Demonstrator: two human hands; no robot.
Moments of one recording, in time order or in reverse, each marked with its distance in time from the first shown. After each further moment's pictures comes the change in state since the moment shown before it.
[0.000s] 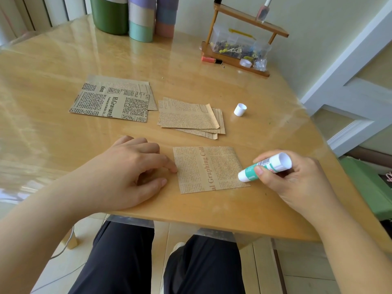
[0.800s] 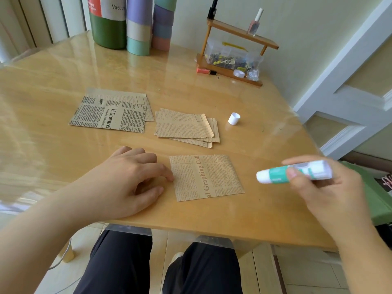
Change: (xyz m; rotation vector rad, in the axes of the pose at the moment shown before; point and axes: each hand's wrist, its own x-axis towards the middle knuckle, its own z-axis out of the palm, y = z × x) left_hand 0.000 0.002 0.000 0.035 -0.016 -0.011; right_hand -0.020 -0.014 -0.031 0.089 0.235 0.084
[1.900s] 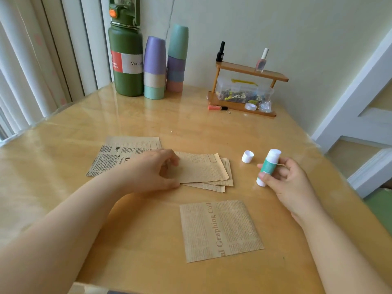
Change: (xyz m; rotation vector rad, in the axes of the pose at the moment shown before) left_hand 0.088 -0.062 -0.022 -0.096 -0.161 -0.447; right_hand 0.100 0.069 0.067 0.300 -0.066 0.371
